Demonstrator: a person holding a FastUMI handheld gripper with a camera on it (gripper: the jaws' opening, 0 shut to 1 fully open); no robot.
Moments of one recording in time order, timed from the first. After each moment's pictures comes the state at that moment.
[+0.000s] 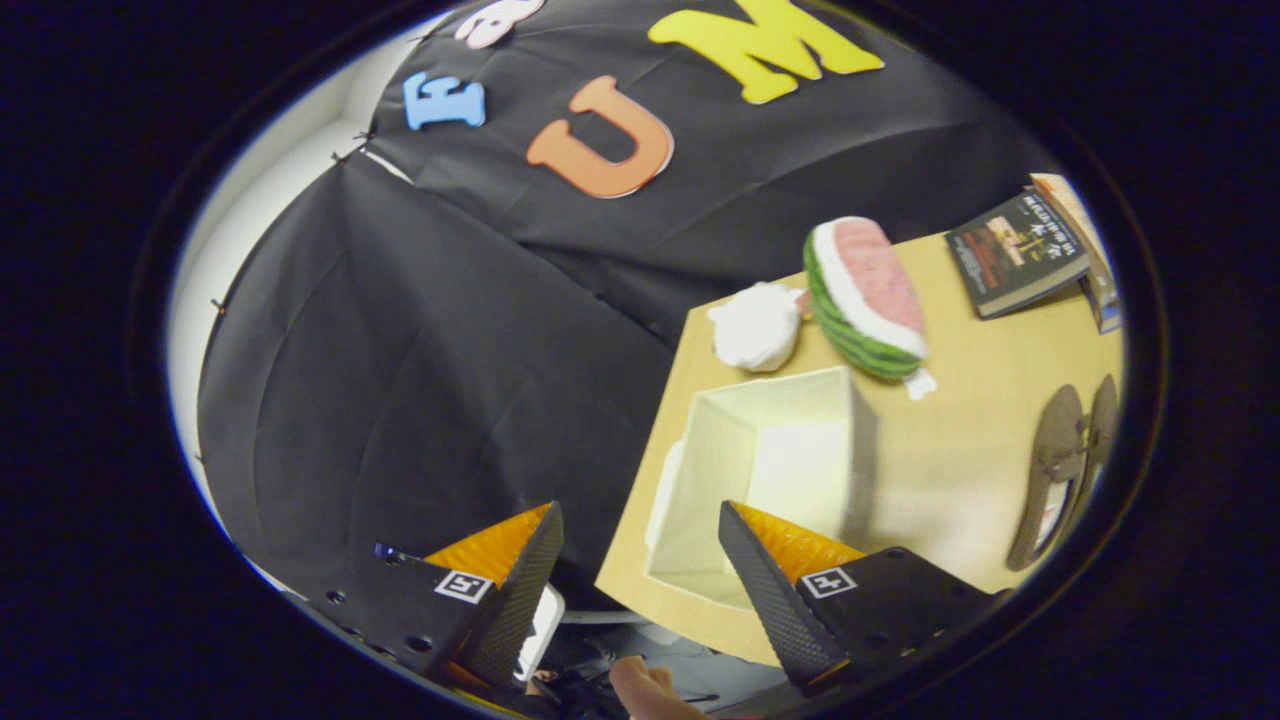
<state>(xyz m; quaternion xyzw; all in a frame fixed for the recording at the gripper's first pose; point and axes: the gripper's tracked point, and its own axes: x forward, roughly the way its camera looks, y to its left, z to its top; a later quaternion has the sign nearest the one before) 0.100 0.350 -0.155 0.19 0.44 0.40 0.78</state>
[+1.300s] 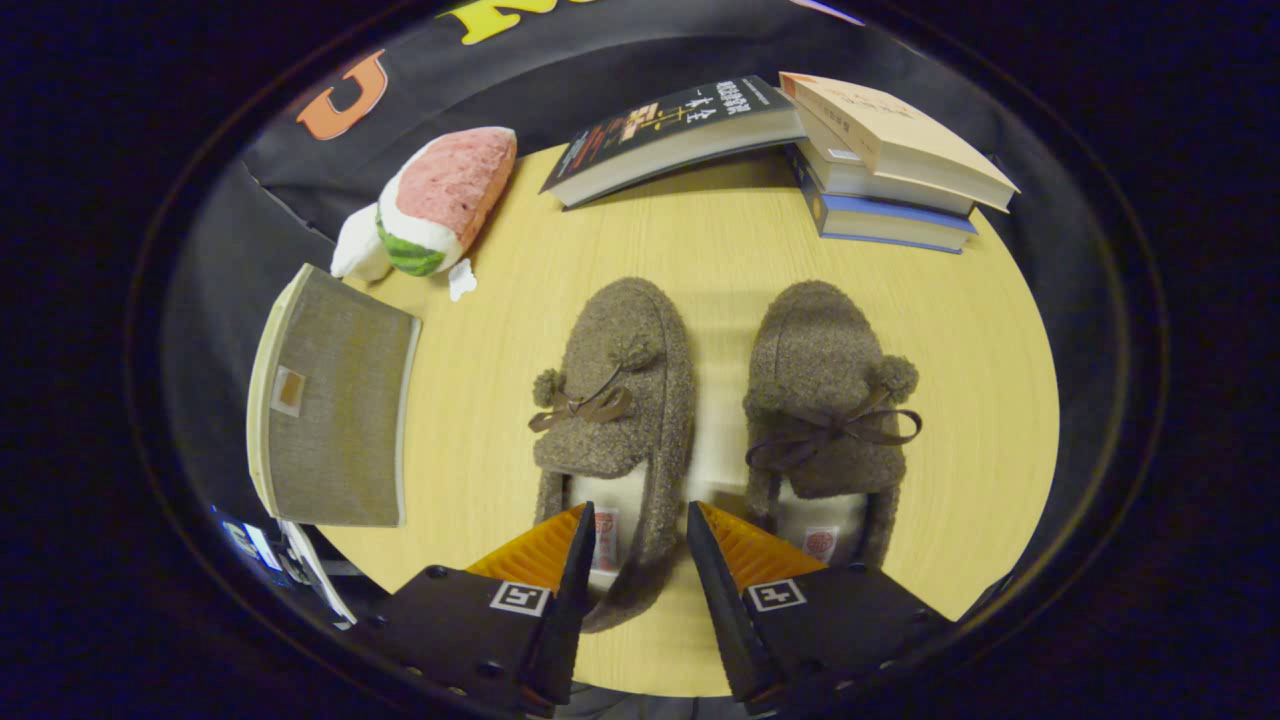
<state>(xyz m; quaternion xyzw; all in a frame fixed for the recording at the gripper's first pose) 0.185 0.057 -0.394 0.01 0.57 0.14 0.81</state>
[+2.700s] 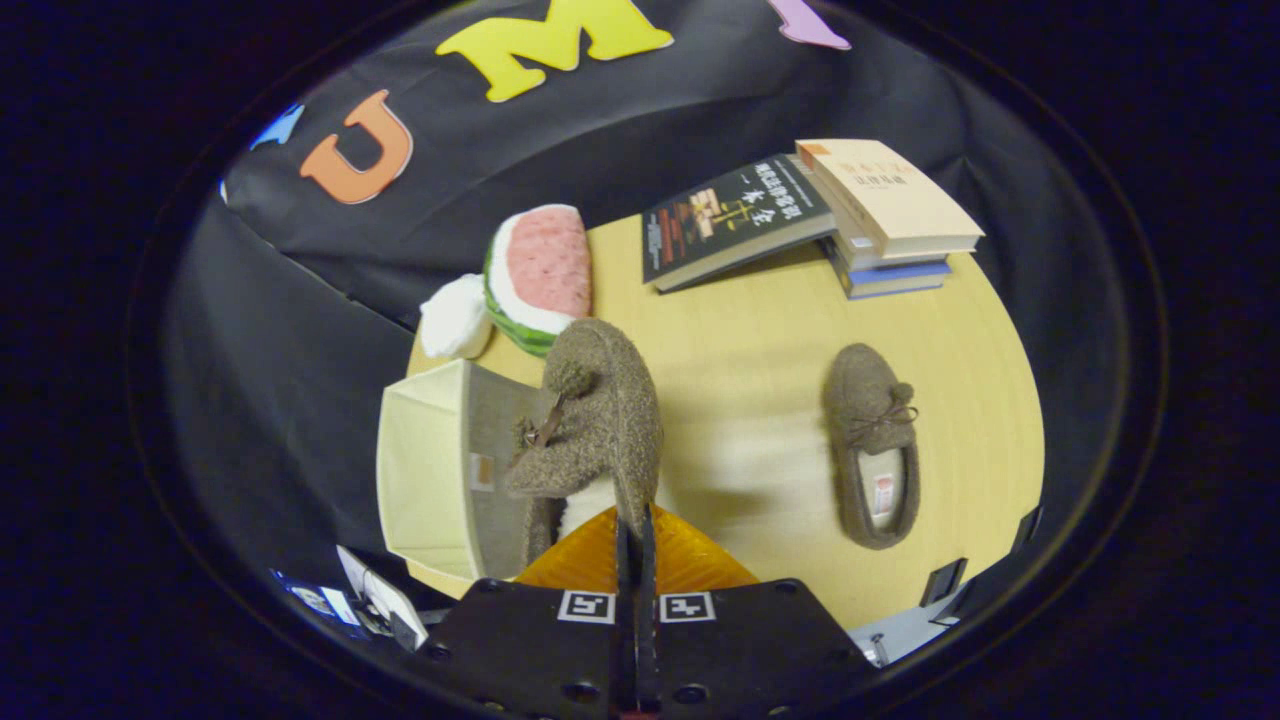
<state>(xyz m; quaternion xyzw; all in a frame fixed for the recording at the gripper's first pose) 0.143 0.181 -0.218 0.11 0.53 0.14 0.83</state>
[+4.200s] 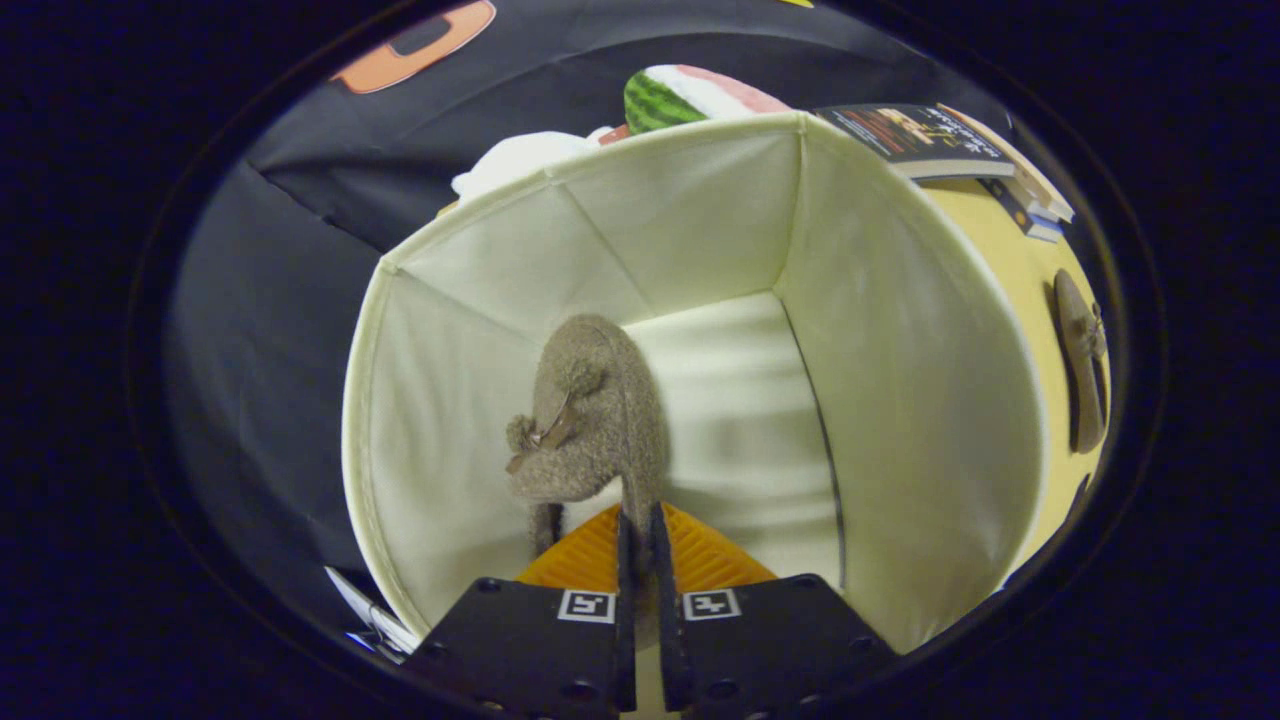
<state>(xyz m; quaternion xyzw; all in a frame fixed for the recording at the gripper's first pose) 0.134 0.464 -0.393 0.09 0.58 0.10 0.80</state>
